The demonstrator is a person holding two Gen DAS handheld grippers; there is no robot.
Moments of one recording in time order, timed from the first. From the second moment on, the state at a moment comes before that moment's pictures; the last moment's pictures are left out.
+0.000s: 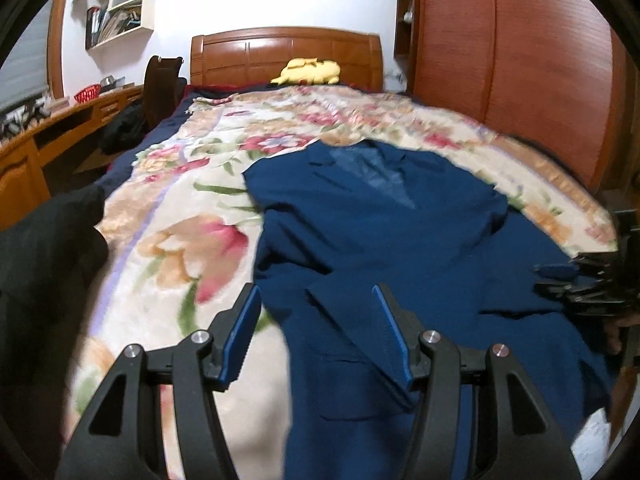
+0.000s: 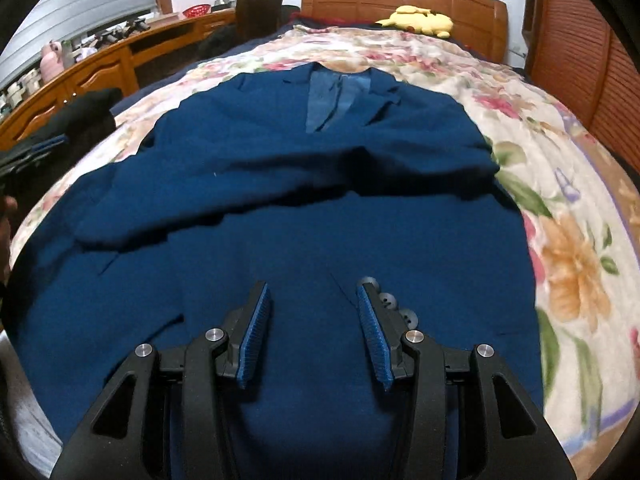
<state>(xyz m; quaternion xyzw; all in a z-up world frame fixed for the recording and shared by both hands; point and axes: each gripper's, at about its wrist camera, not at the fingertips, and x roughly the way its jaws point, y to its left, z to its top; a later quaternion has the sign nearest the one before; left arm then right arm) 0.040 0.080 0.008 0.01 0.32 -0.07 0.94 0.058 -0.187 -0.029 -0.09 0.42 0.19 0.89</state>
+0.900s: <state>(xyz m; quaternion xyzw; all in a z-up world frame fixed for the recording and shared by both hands) 0.136 0.050 -0.045 0.05 0.49 -0.14 0.86 0.051 -0.189 -0.043 -0.08 0.38 0.19 0.90</state>
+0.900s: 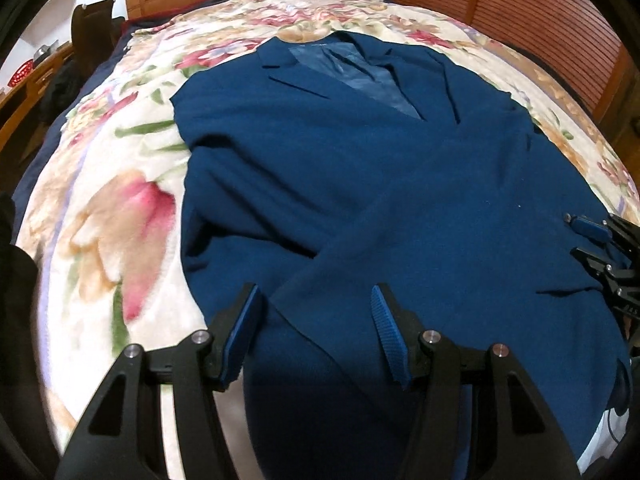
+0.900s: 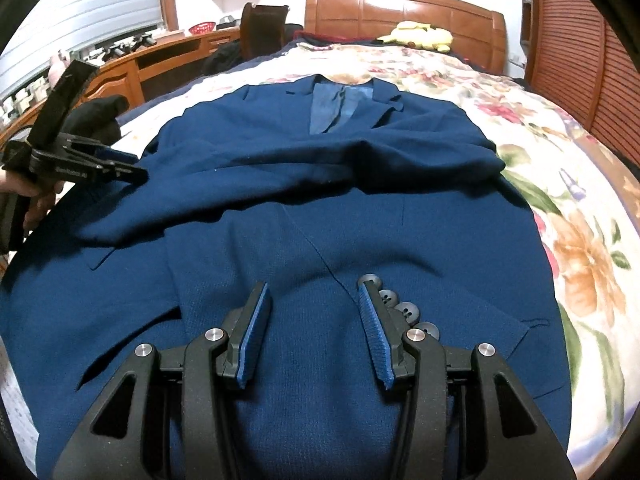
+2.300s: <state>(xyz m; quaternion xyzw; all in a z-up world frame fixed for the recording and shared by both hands) 0.130 0.050 -0.049 0.13 0.49 -0.14 0.85 0.032 -0.198 -0.039 -0.08 0.37 0.17 0.91</state>
